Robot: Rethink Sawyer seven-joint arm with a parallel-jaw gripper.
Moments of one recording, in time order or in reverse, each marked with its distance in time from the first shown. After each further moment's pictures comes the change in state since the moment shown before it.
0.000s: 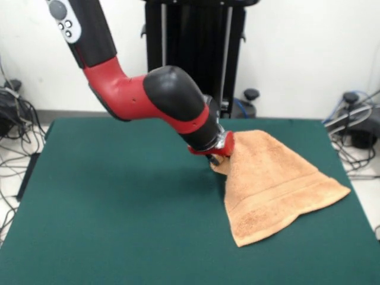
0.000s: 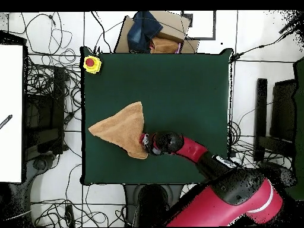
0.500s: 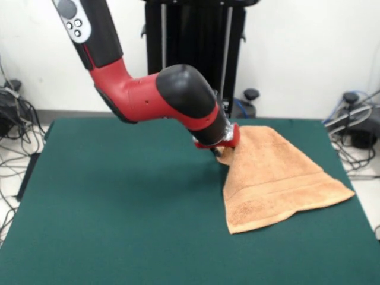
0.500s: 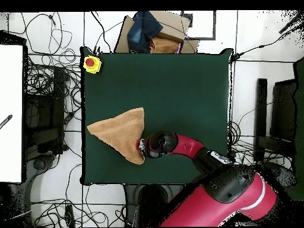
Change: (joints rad) arm 0.049 -0.018 0.001 -0.016 -0.108 0.101 -0.005
